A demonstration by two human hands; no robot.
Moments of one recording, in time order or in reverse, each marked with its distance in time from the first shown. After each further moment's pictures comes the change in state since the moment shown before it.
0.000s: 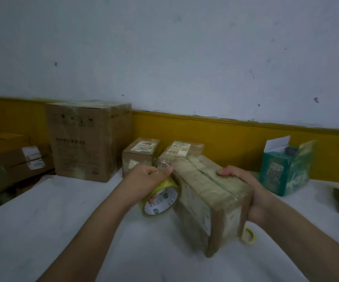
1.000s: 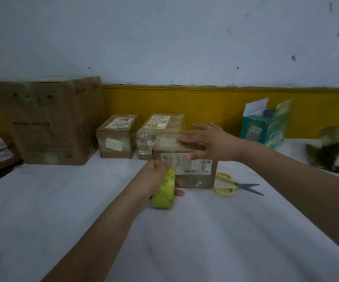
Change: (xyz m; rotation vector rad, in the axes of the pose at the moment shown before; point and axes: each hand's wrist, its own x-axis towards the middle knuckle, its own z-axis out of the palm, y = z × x) left_hand -0.006 -0.019 0.080 -0.491 -0.195 -0.376; right_hand 0.057 -0.030 -0.033 -1.854 0.044 -0.481
